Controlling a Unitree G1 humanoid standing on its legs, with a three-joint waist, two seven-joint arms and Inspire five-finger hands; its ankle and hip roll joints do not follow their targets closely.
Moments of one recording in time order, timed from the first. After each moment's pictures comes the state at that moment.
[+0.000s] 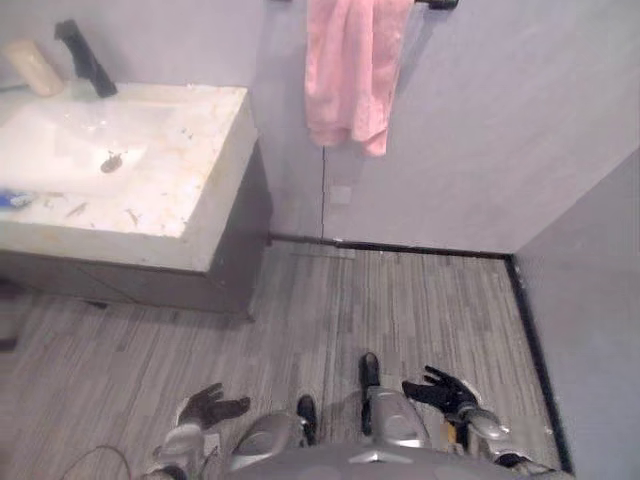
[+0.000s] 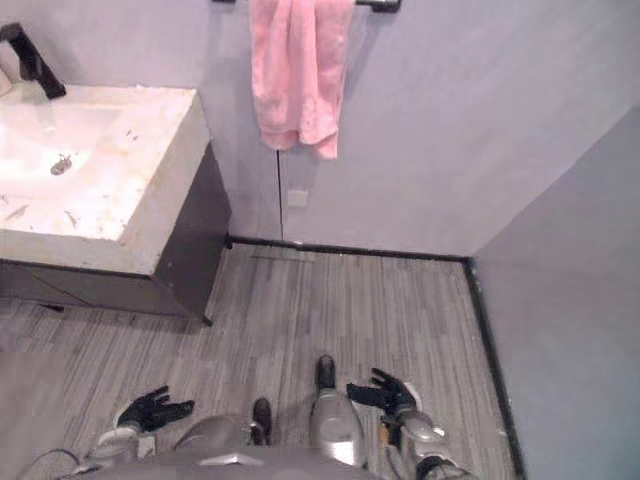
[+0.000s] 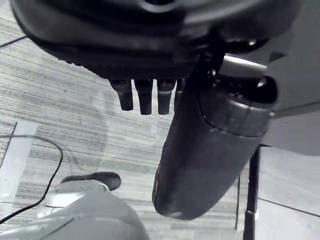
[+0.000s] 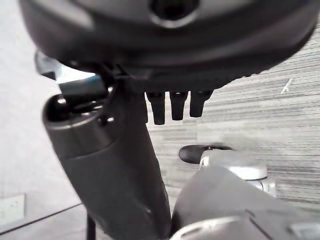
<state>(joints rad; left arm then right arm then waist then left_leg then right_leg) 0.00 0.25 -0.20 1.22 -0.39 -0.19 0.04 -0.08 -0.29 0.17 1.19 0.32 -0.16 0.03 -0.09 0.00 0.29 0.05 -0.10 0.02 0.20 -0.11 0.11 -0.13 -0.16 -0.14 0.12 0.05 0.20</state>
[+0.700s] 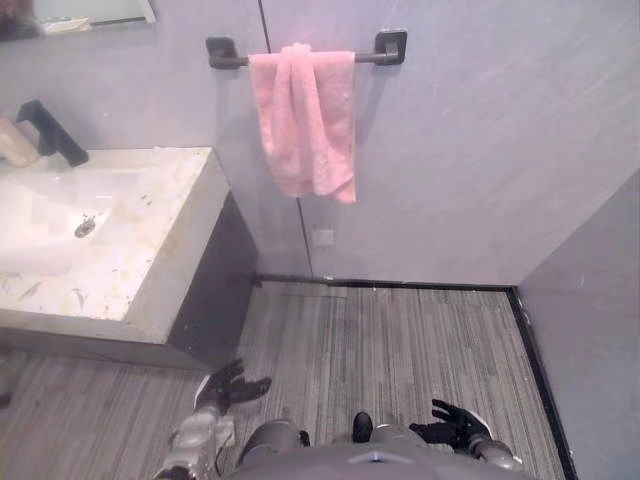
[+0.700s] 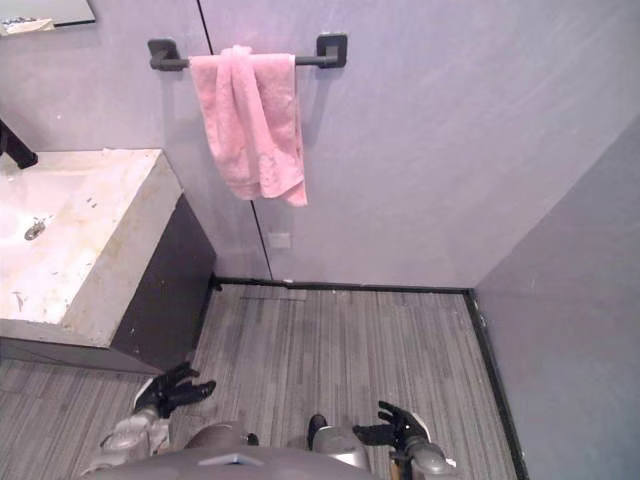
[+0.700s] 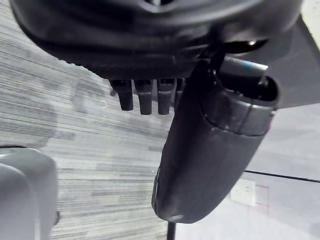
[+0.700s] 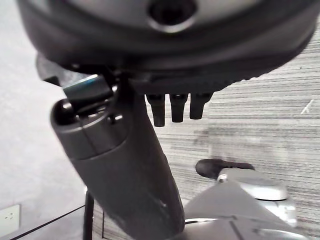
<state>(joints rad) 0.00 0.24 -0.18 1.05 -0.39 -0.22 0.02 0.01 -0.29 0.24 1.19 0.33 -0.15 0.04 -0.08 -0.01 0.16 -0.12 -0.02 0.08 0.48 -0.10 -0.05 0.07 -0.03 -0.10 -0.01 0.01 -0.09</state>
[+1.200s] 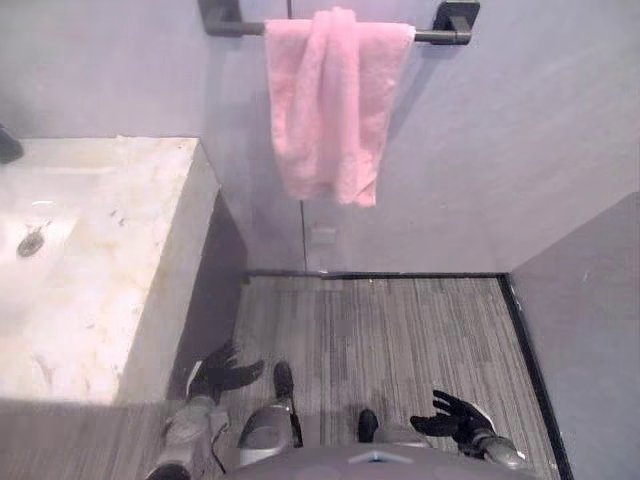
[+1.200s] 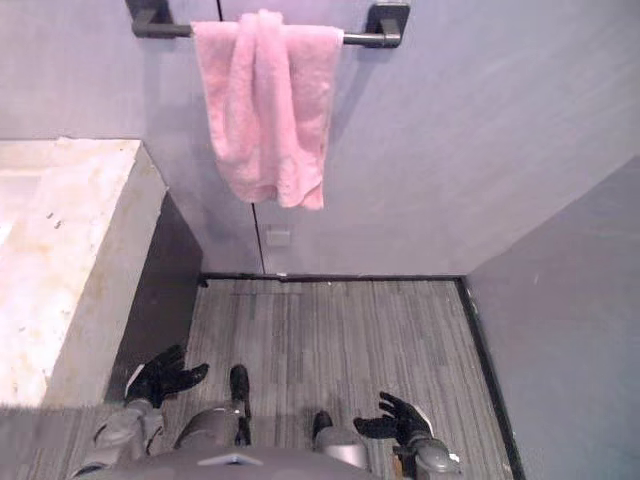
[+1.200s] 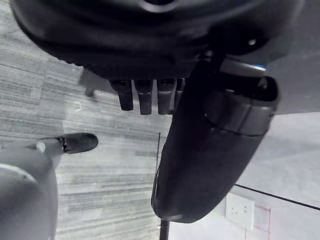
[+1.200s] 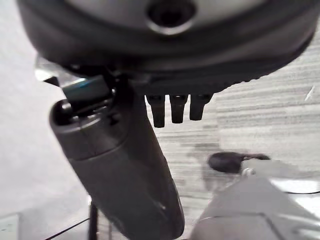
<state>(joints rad) 0.06 0.29 -0.17 0.93 -0.39 -0.25 0.04 0.04 -0.30 0.22 1.15 0.32 -0.21 0.06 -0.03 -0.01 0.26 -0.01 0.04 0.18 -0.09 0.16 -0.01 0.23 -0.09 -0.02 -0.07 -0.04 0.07</state>
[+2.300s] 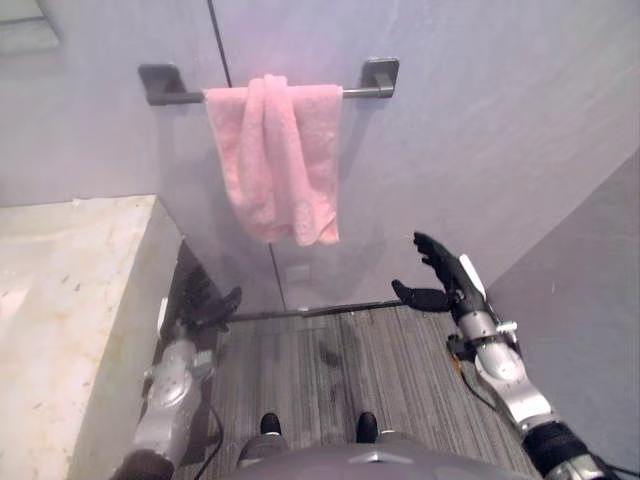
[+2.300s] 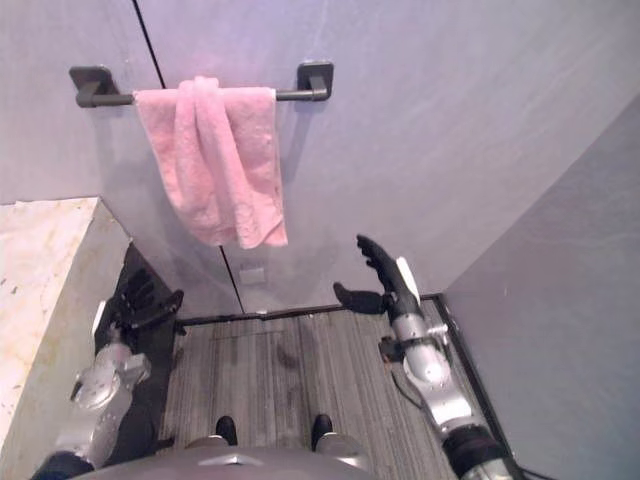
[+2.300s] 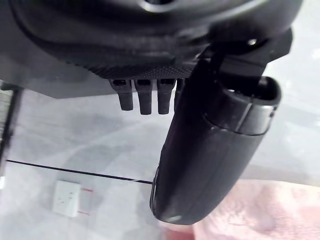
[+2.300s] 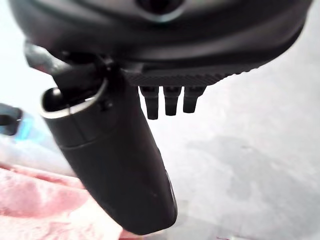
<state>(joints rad) 0.10 0.35 -0.09 0.33 -0.46 -0.26 0.26 -0.03 -0.53 0.28 0.30 0.17 -0.35 -0.16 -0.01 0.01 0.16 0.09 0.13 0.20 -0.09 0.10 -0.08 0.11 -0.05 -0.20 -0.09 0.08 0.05</state>
